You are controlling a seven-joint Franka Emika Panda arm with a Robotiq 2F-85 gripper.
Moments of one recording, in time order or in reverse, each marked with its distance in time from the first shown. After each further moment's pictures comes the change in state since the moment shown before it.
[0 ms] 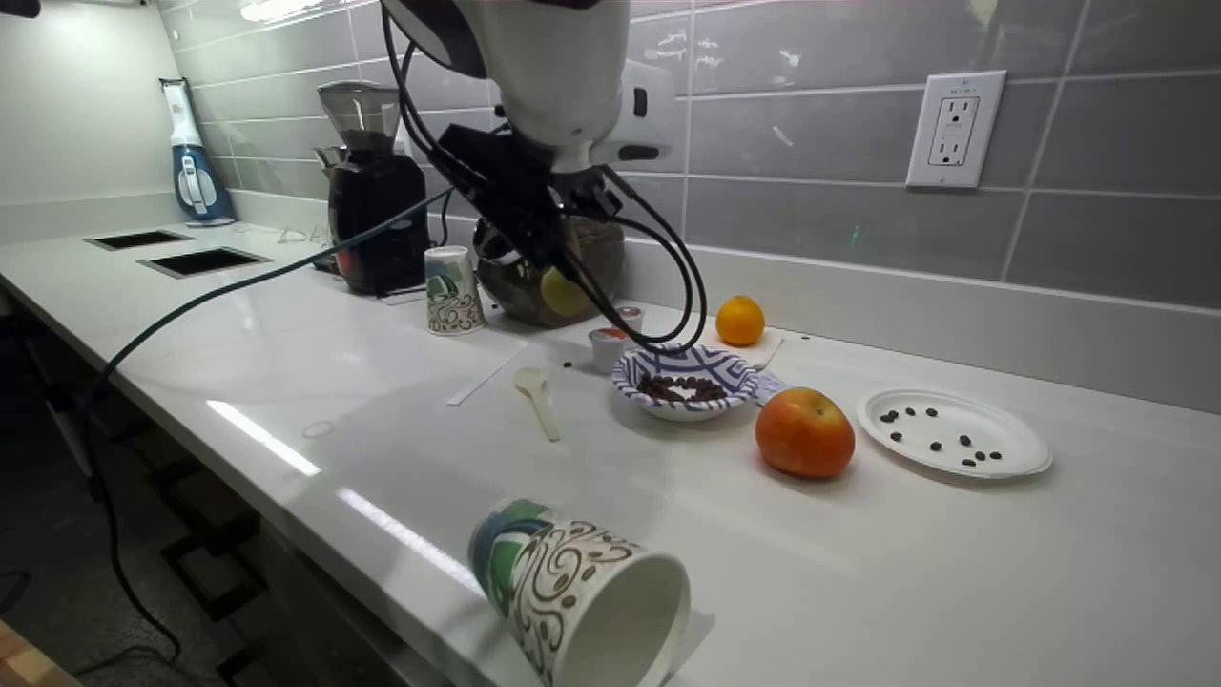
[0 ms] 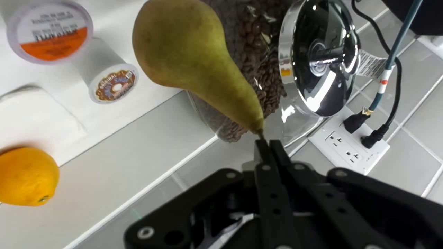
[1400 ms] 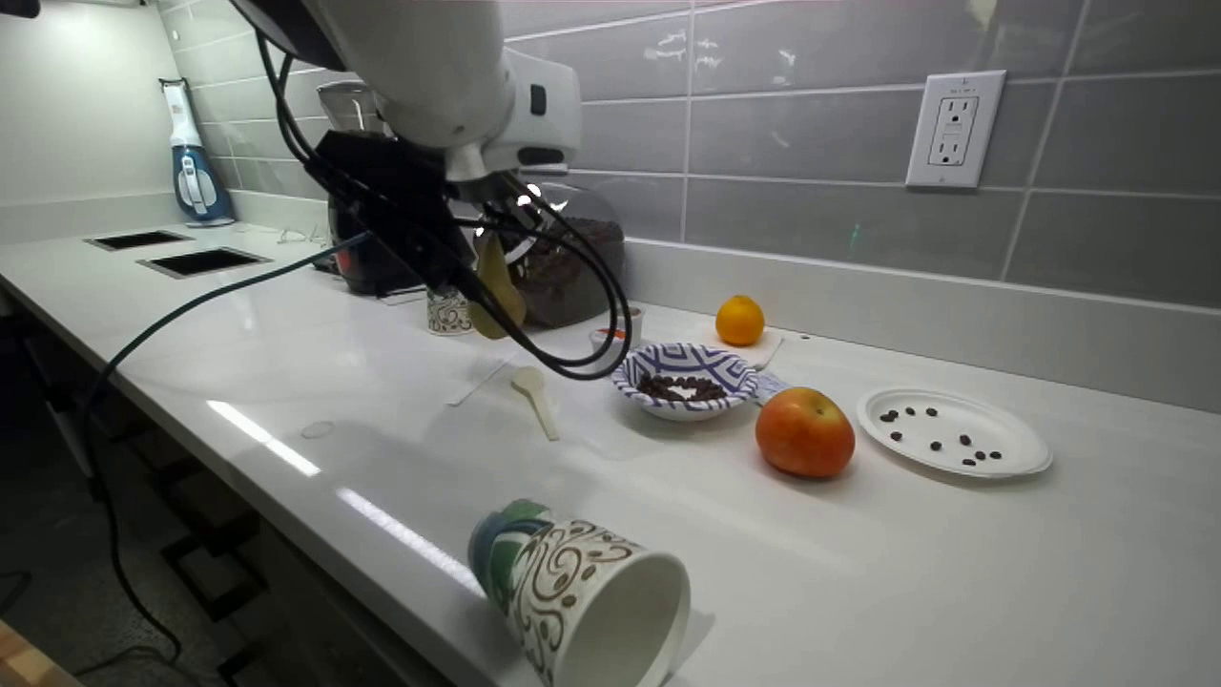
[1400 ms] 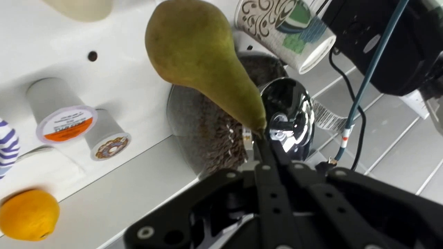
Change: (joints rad) arm 0.003 -0.217 0.100 -0.229 0.001 0.065 0.004
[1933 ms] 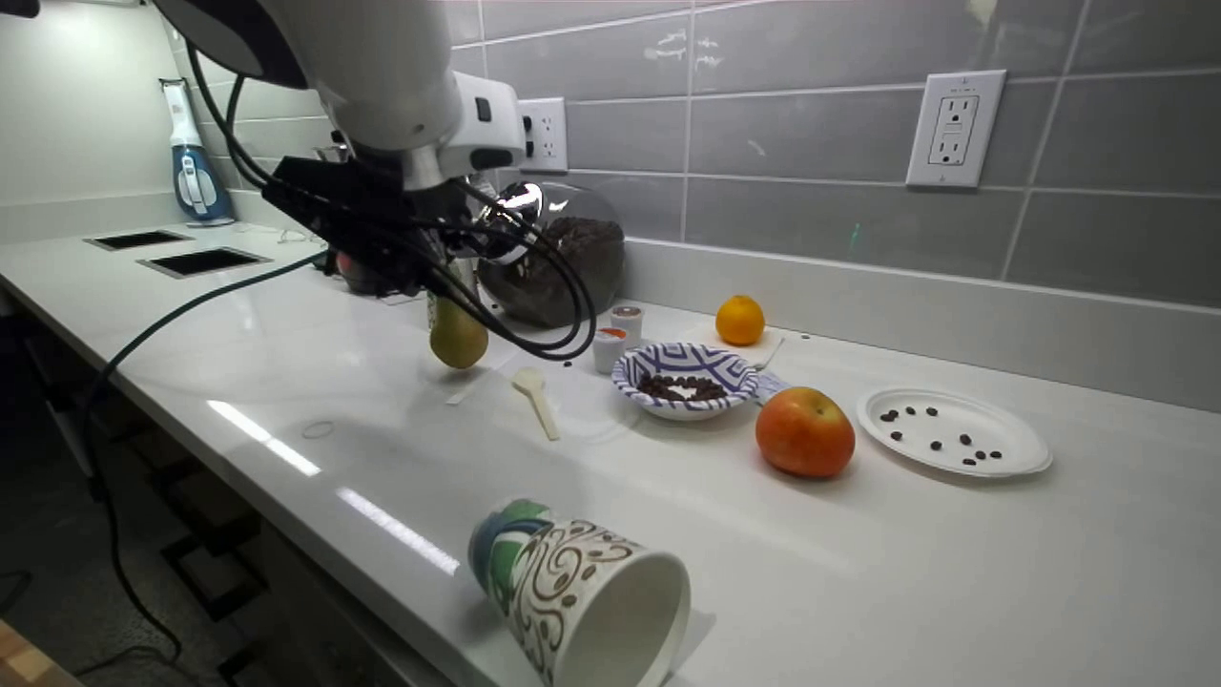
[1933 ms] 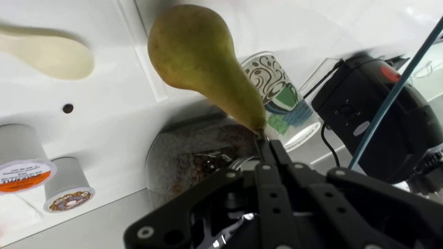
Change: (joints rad) arm 0.064 0.044 0.122 0.003 -0.099 0.117 0.042
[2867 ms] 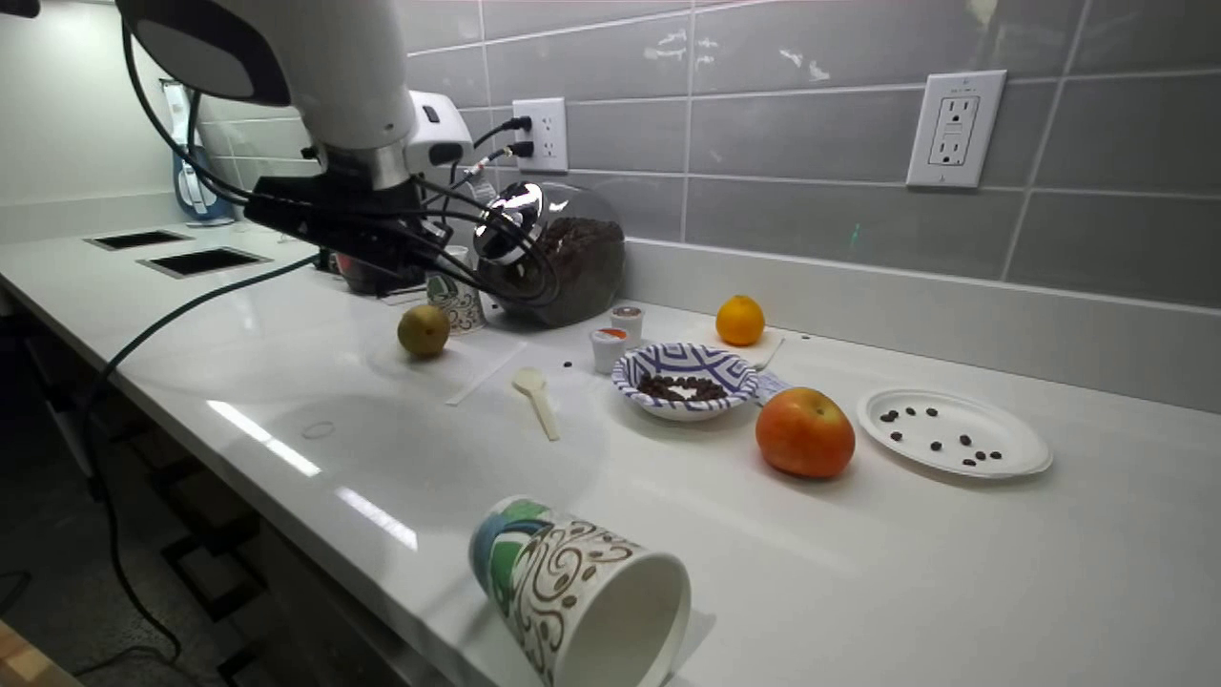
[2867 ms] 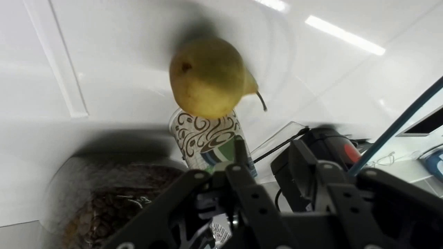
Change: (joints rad) arm 0.063 0.140 0.163 0.108 -0.124 0.108 -0.002
